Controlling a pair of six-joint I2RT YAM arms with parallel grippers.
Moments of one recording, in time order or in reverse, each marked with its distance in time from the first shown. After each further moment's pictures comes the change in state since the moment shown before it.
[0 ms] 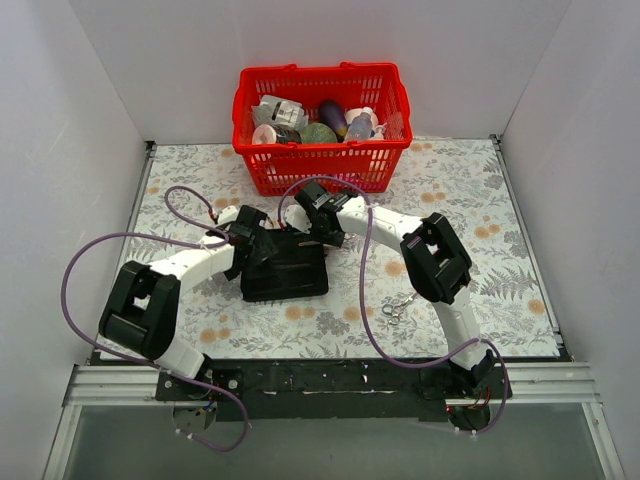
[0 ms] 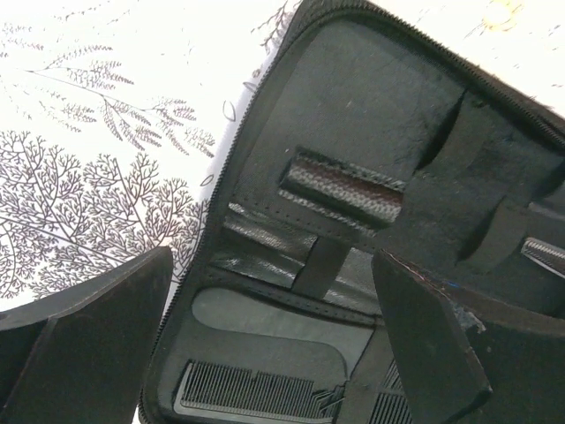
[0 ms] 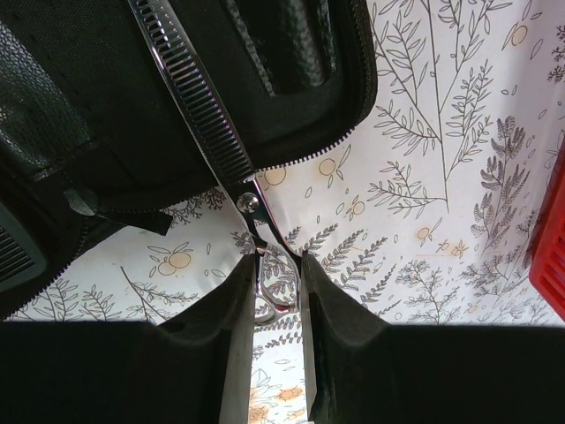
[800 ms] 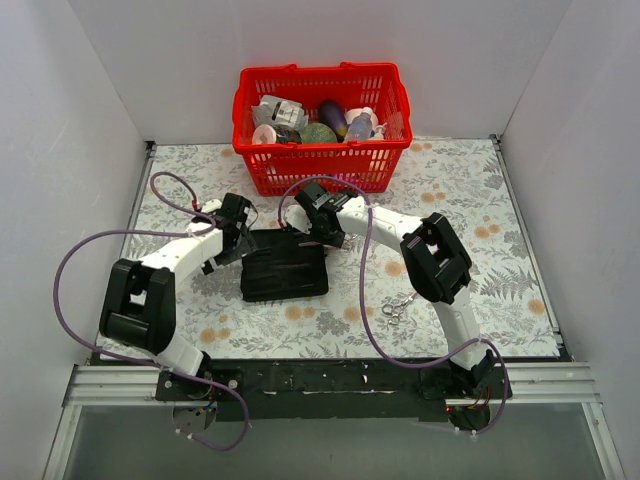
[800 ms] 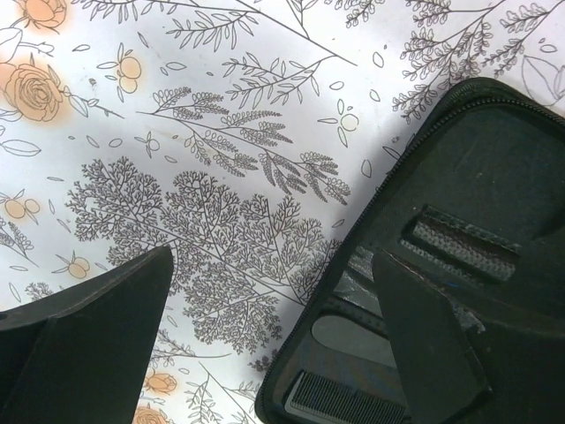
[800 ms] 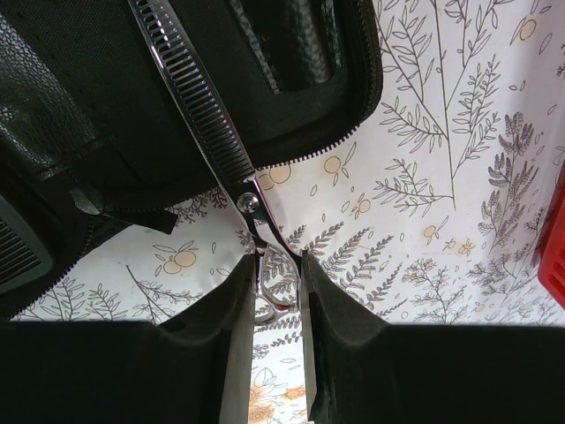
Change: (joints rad) left arm 0.119 0.005 0.115 -0.219 -0.084 0.132; right arm 0.000 0.000 -0.001 -0.006 -0.005 0.015
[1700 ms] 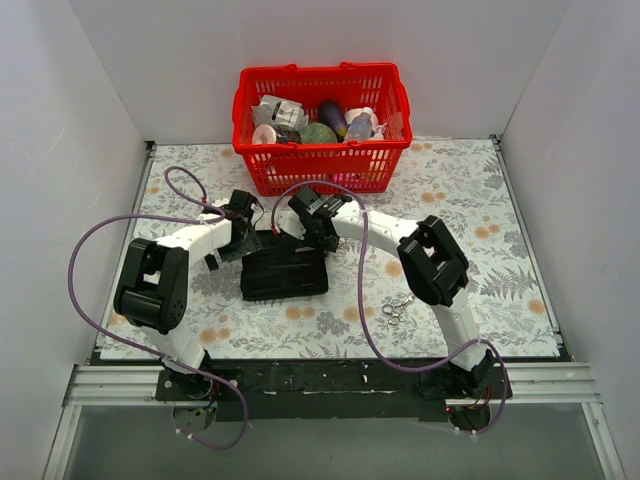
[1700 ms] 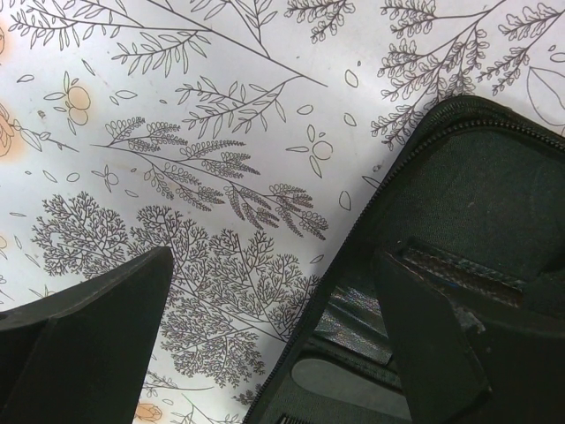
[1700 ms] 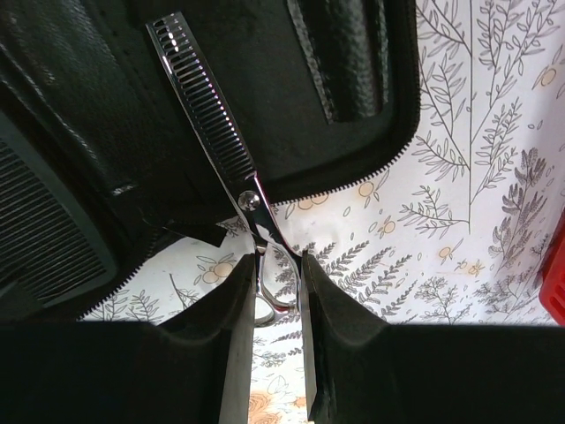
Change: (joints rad) left arm 0.008 0.164 0.073 0.022 0.011 0.044; right arm 0.035 0.000 0.000 -0.001 -0.018 -0.004
